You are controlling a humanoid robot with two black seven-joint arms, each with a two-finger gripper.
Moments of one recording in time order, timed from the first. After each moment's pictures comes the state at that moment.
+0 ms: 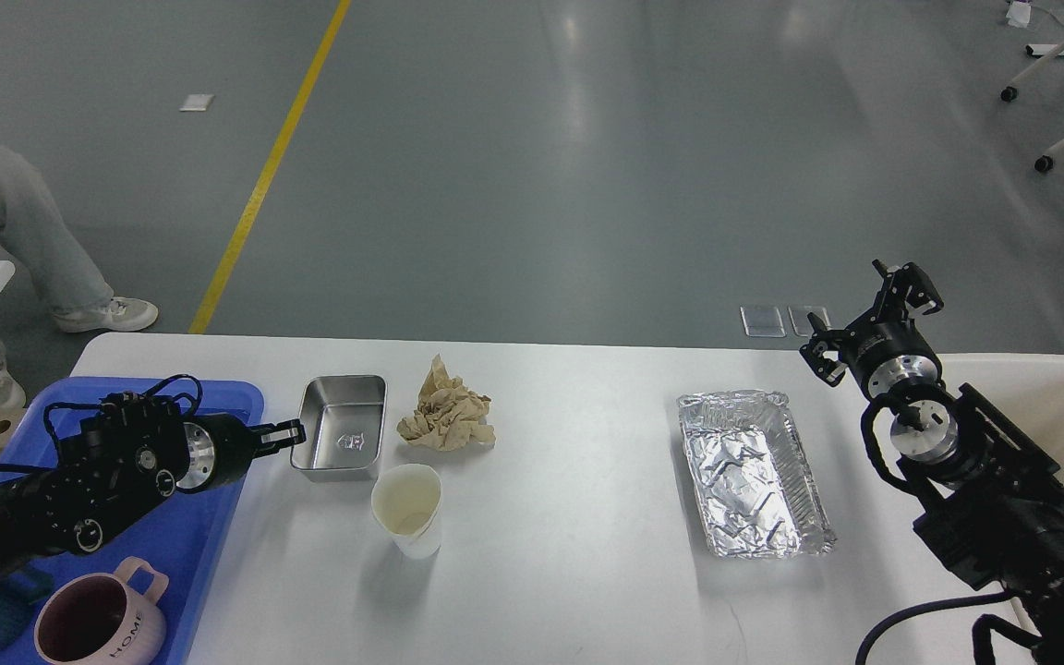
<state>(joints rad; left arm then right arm) -0.75 0.39 -0.22 -0.66 1.25 -0.27 -0.11 0.62 -0.19 1.20 0.59 -0.19 0.10 0.13</state>
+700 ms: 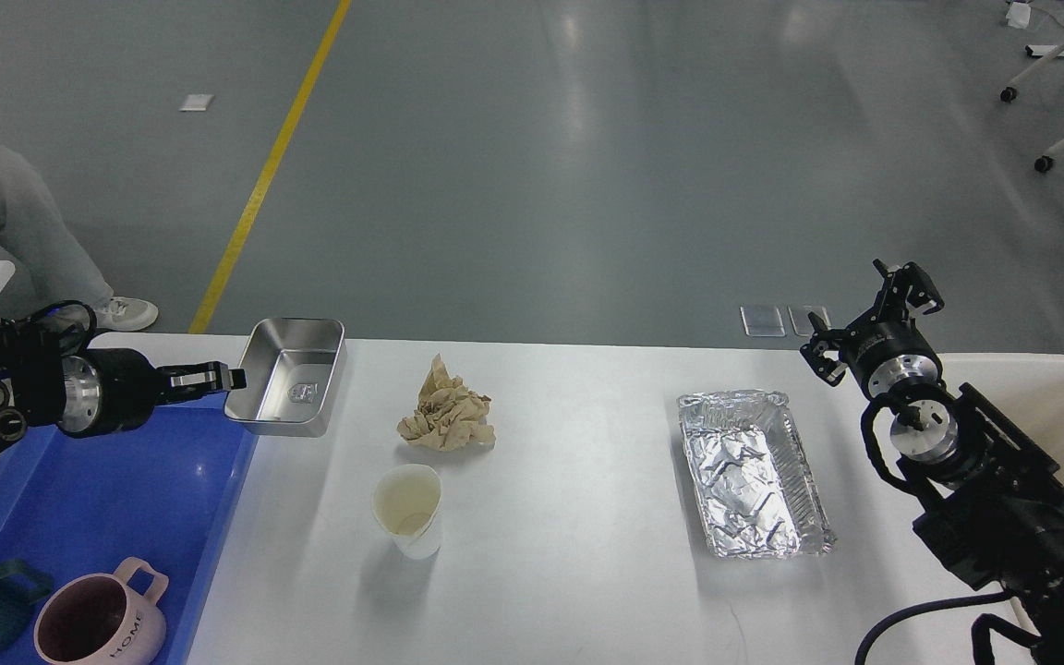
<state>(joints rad) -0.84 0.85 -0.31 -1.15 1.22 -0.44 -0.14 0.63 -0.18 1.20 0.58 -0.19 0.10 0.13</state>
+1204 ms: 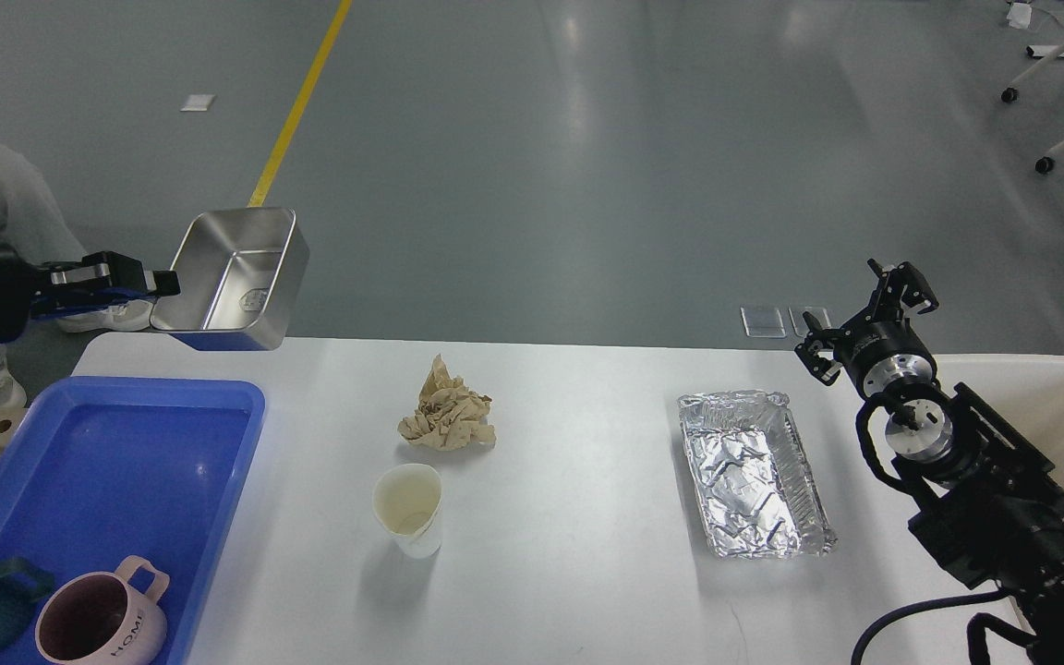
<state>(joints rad) -0.83 1.13 -0.64 -1.39 1.03 -0.68 -0.09 0.63 -0.17 1.20 0.59 -0.18 0.10 0.13</state>
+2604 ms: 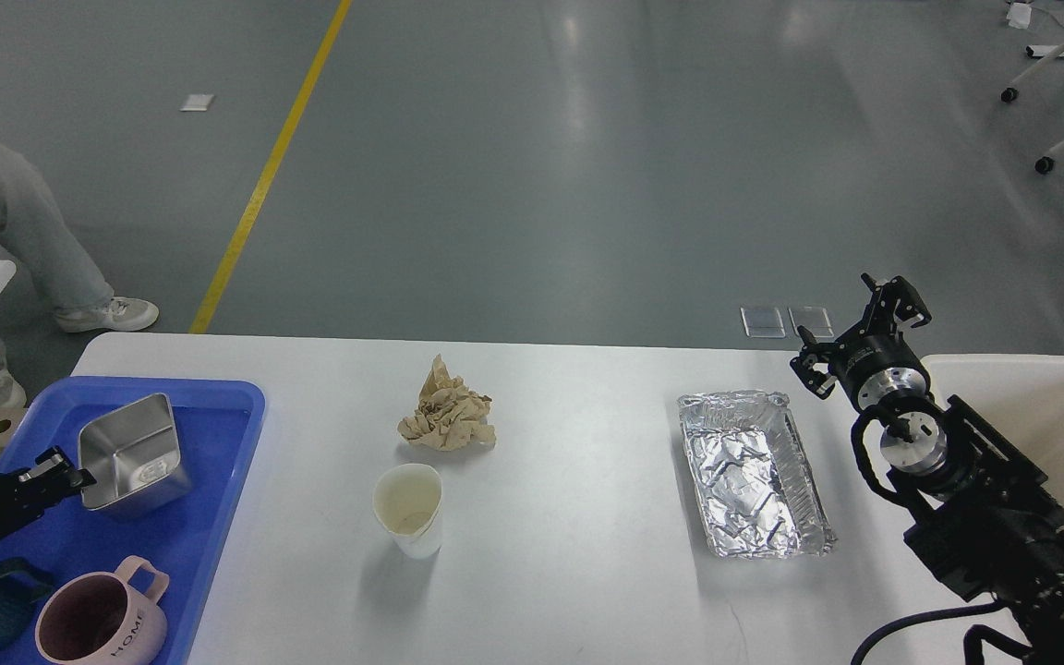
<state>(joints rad) -0.47 0.78 -0.52 -0.74 0.98 -0.41 -0.13 0.60 -0.17 1.20 0.58 -0.19 0.10 0.13</state>
